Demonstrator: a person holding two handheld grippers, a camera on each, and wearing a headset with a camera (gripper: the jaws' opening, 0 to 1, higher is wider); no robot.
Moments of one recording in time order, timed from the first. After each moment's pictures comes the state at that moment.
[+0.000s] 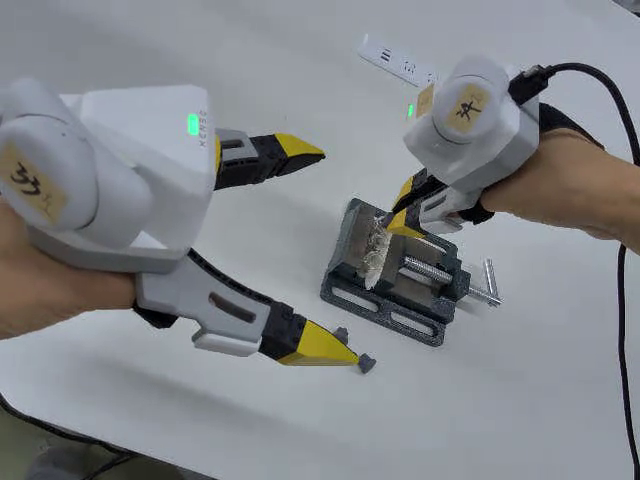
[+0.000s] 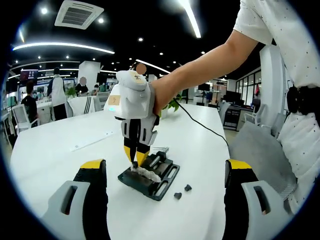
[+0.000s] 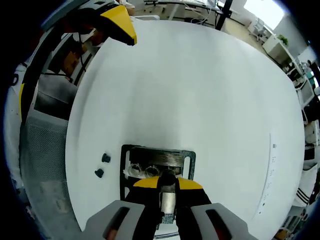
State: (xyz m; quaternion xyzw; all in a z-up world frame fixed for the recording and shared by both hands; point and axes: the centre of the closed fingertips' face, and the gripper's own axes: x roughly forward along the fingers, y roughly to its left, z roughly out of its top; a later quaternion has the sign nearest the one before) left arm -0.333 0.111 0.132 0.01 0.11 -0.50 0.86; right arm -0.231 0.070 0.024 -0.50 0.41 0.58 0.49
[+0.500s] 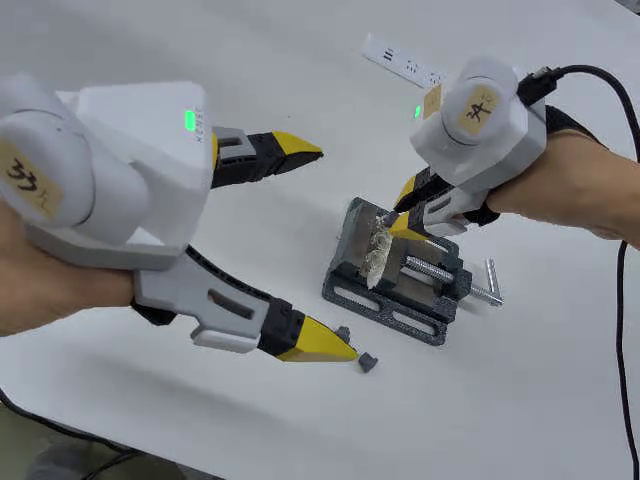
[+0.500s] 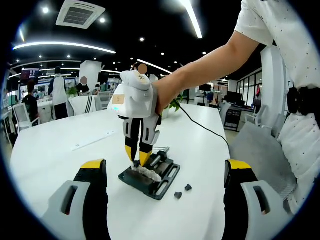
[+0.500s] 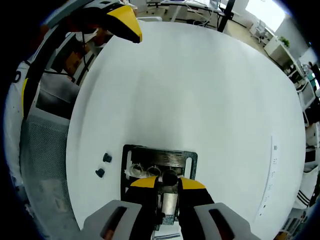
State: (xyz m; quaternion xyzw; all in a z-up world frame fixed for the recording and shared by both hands) left arm -0.332 0.113 0.132 0.01 0.11 -0.50 0.86; right arm -0.233 0.070 0.024 -0.50 0.40 0.59 0.49
